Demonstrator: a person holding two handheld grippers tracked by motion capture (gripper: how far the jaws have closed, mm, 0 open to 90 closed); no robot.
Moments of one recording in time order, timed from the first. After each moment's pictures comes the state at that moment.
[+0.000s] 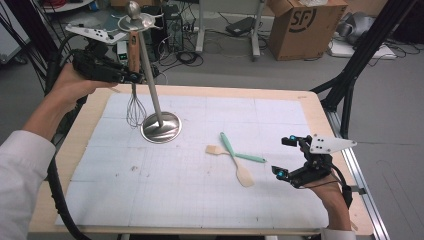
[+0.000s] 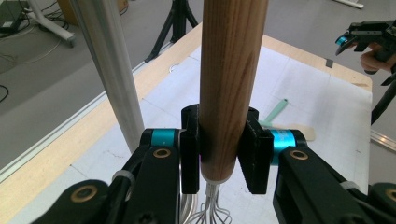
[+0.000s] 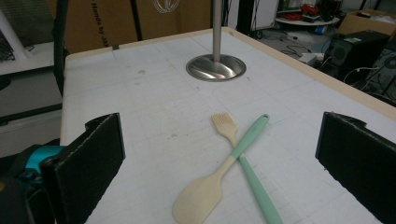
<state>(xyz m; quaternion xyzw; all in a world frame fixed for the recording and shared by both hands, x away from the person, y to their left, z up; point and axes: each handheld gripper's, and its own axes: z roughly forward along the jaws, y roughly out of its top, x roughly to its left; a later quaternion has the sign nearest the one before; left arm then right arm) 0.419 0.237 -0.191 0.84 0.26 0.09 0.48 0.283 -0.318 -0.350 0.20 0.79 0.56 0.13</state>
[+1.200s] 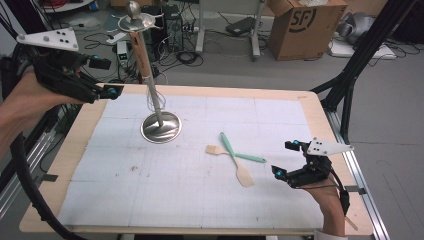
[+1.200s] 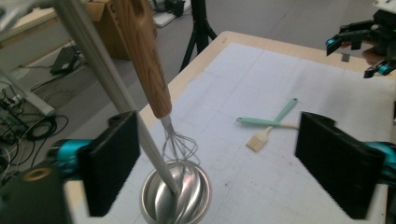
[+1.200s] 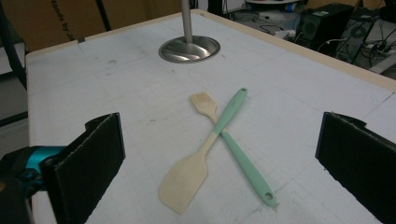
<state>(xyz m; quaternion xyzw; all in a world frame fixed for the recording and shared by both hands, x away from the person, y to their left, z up) 0.342 0.248 -0.148 0.83 0.20 0.18 0.48 0.278 -0.322 -0.365 0.27 0.79 0.54 0.14</state>
